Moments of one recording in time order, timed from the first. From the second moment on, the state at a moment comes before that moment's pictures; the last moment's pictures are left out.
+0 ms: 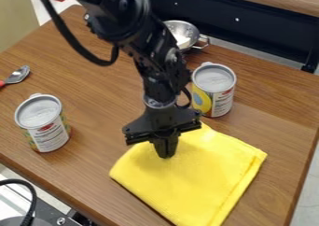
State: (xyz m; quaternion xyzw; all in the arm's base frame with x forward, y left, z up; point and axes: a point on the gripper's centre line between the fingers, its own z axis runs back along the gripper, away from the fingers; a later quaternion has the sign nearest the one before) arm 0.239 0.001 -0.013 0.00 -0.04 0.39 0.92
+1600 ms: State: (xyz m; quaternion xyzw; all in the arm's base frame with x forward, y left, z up) arm 0.324 0.116 -0.020 0.04 -0.07 0.35 0.93
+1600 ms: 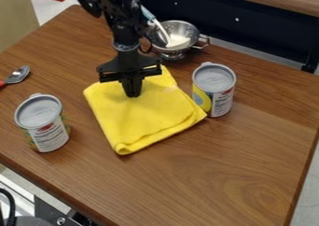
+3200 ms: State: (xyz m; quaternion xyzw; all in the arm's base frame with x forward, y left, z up) arm 0.344 0.177 -0.005 0.01 -0.03 0.40 0.92
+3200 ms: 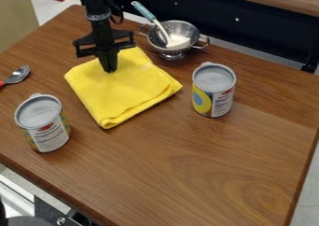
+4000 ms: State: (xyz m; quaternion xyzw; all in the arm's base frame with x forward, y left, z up) arm 0.338 0.169 -0.001 -0.01 0.01 0.43 0.90
